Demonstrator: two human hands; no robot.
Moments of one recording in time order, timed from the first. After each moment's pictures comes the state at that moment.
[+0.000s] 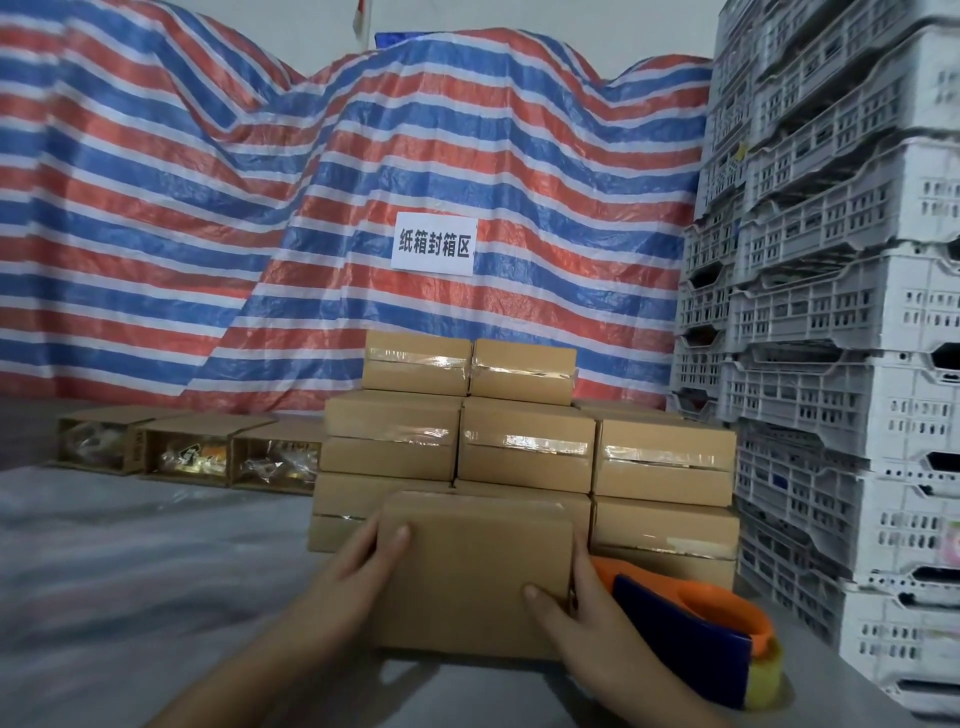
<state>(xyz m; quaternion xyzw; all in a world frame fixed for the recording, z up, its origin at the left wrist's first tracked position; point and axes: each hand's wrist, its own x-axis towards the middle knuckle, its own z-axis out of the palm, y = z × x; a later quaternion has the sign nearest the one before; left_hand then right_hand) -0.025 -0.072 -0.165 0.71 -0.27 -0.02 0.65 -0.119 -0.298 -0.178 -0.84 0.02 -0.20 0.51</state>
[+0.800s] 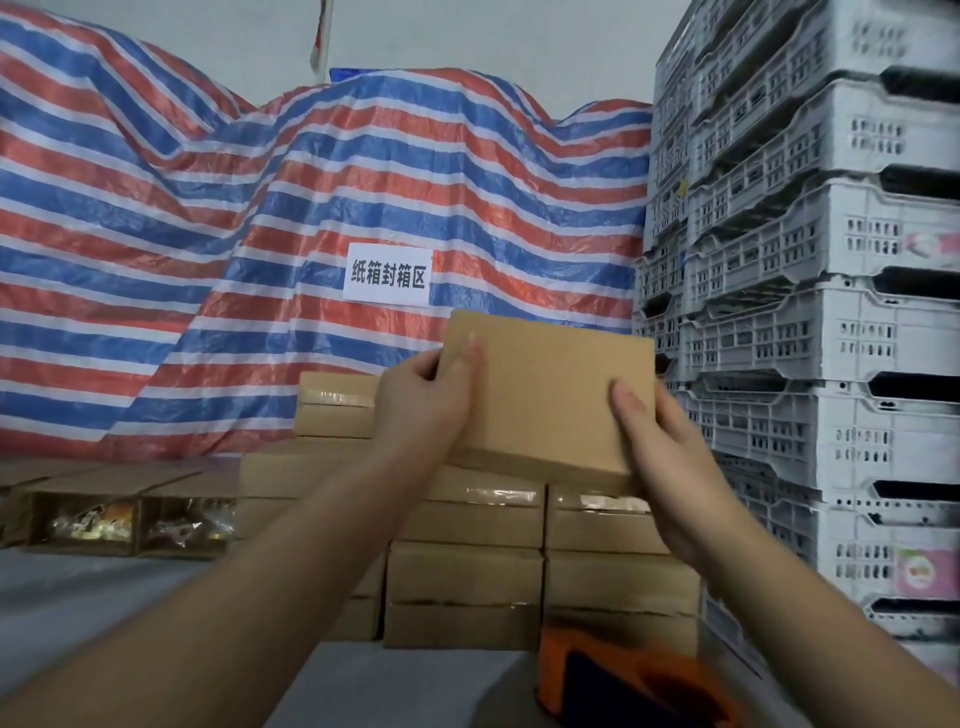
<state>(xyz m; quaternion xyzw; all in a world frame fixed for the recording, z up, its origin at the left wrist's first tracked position) -0.040 -0.198 0.016 0.60 -0.30 0.15 0.72 -0.132 -0.376 -0.015 -0.70 0.01 -0.44 0.57</state>
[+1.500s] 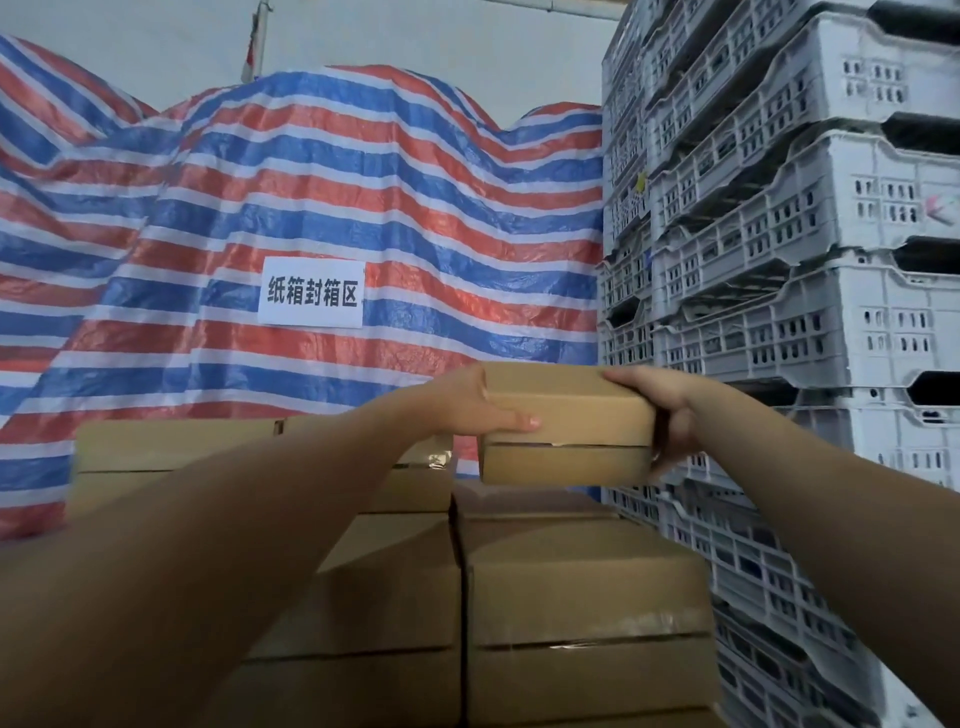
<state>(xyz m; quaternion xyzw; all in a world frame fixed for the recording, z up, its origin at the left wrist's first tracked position) 0.158 -0.424 0.090 0.79 -0.51 0.09 0.33 0.029 -0.637 0.092 -0.71 0.26 -0.21 0.62</state>
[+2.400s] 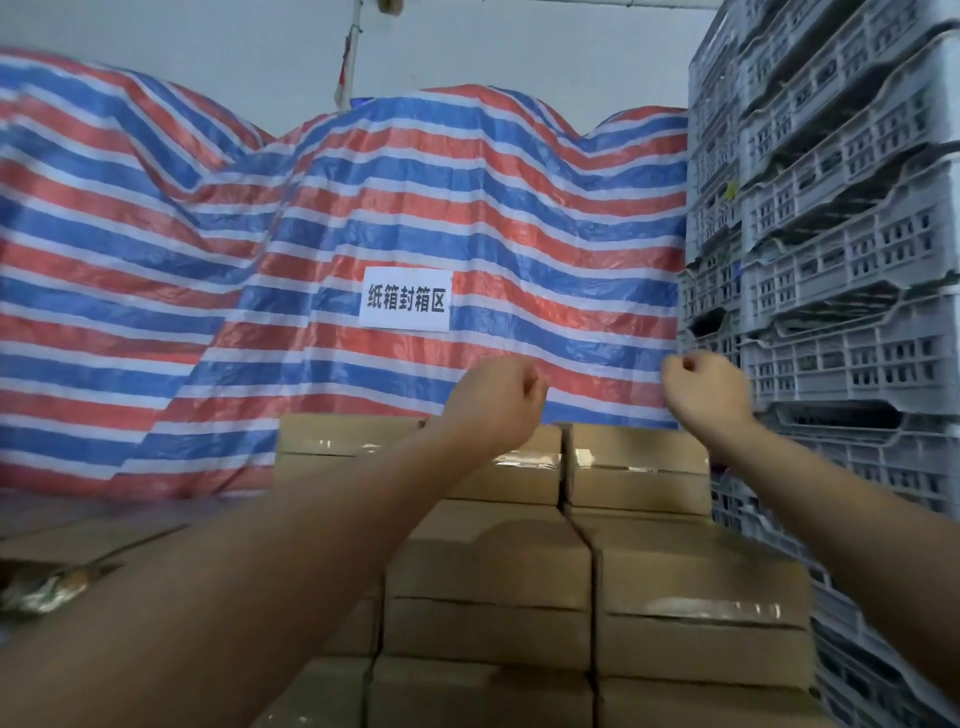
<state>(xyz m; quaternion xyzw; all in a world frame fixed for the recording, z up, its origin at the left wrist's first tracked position) 0.107 -0.303 0.075 0.76 -0.42 0.38 0.33 0.030 -0.520 0.089 -0.76 0.15 -0.57 0.27</state>
